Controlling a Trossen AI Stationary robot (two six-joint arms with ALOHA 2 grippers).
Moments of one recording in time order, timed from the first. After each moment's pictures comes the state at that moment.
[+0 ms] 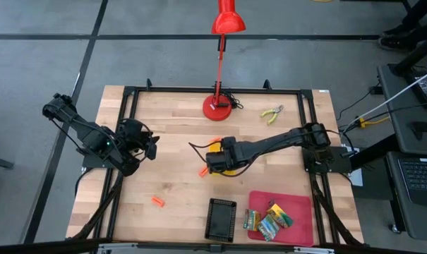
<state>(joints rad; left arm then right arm) -0.60 1.01 1.09 -1.34 -0.90 -1.60 0.22 2.05 1.63 -1.01 0.36 1.61</state>
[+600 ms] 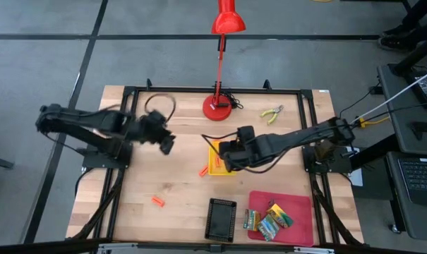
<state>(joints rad) -0.13 1.04 1.08 -0.92 -0.39 -0.91 0.28 1.79 1.63 -1.20 0.62 1.61</state>
